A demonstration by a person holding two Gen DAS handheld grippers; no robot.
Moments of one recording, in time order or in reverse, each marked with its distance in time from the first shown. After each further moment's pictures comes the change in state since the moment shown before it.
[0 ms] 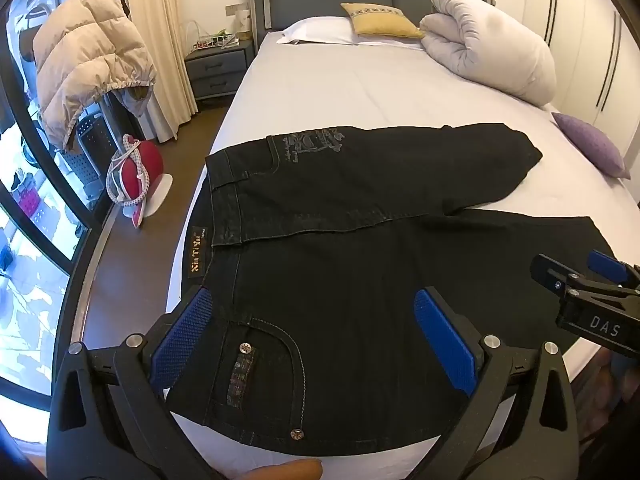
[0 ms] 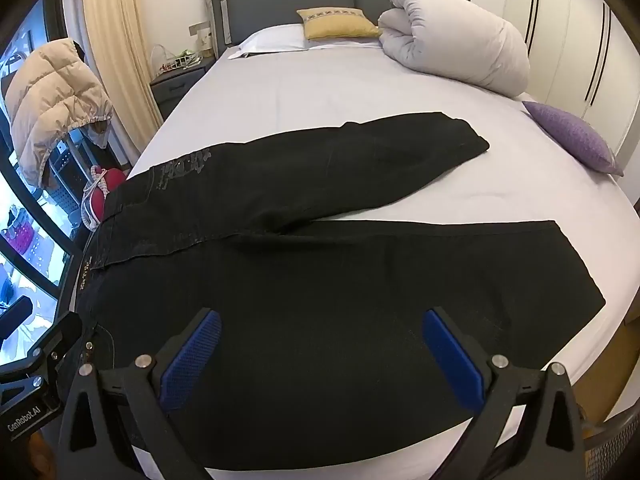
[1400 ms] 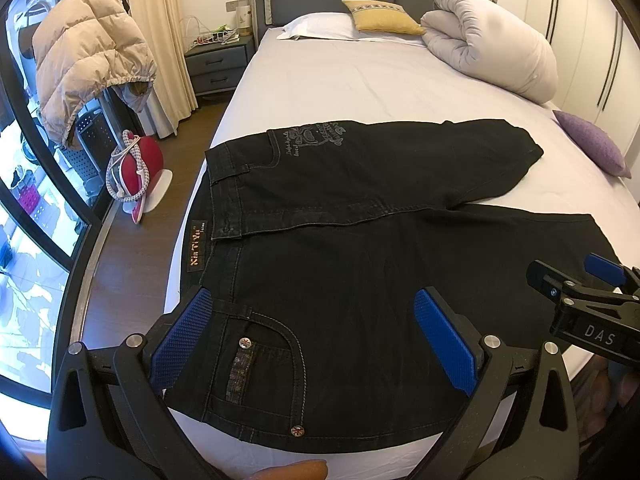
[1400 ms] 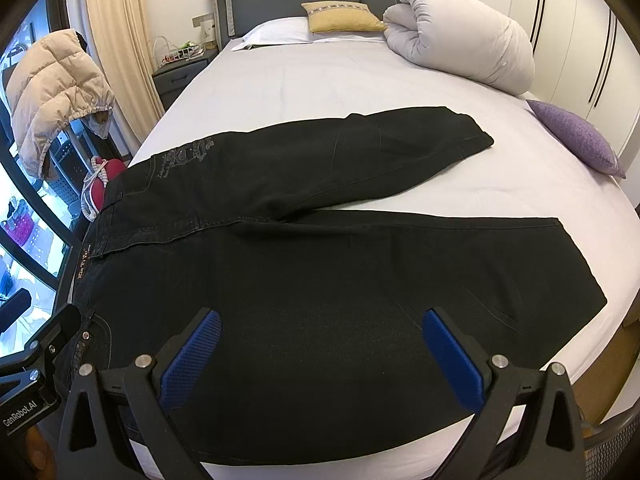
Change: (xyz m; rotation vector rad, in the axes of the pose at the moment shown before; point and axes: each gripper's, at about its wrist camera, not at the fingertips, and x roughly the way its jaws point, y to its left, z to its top) left arm 0.007 0.004 -0.004 -0.002 0.012 0.003; right arm 0.005 0.004 -0.006 -0.014 0.019 -0.001
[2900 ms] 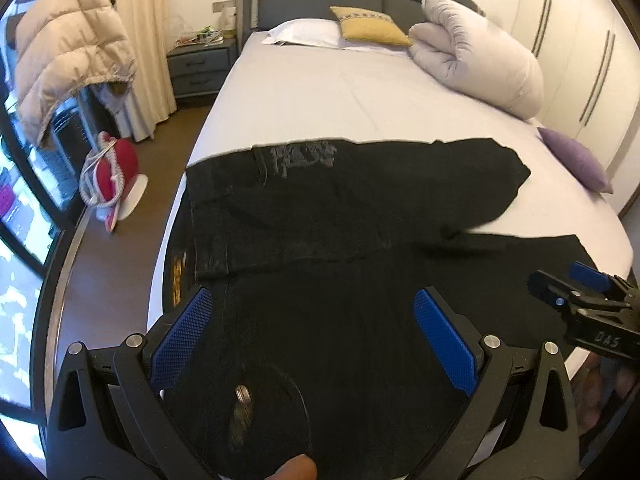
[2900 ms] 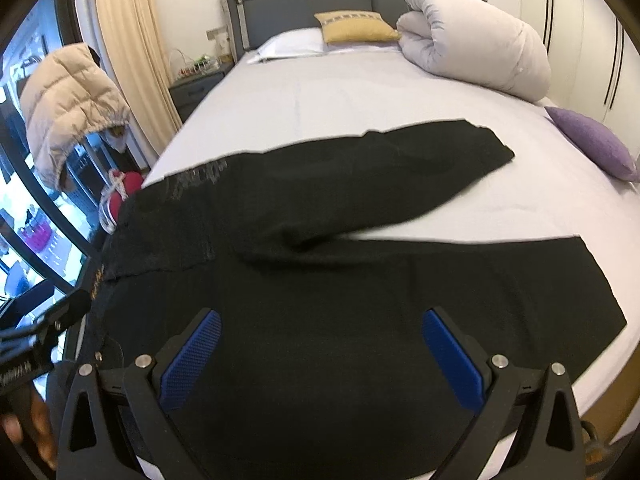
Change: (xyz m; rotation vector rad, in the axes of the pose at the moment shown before) left arm 0.030 0.024 0.037 -0.004 -0.027 -0.119; right arm 0.010 -0.009 0.026 -0.002 -0.052 0.092
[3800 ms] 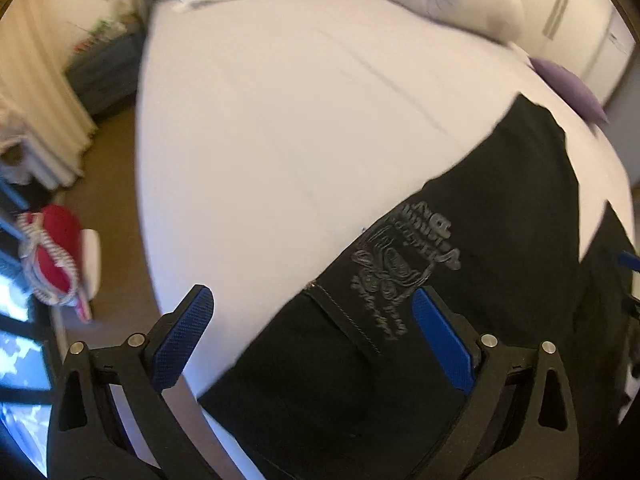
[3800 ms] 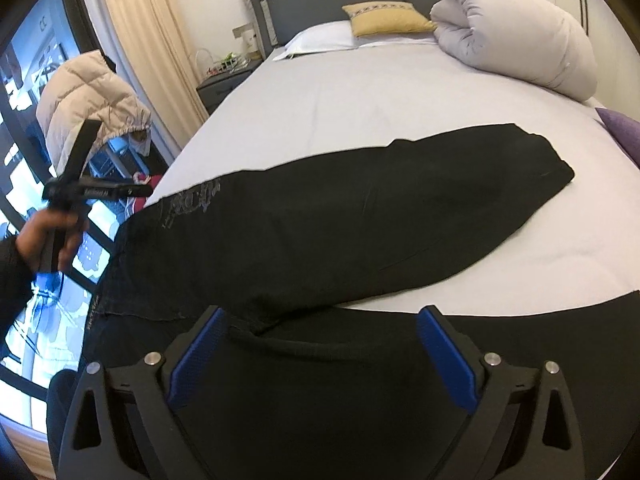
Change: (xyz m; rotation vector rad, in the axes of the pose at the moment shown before) left arm 0.251 0.108 0.213 0.312 0.303 -0.187; right arm 0.085 -0.039 0.059 -0.034 0.045 0.168
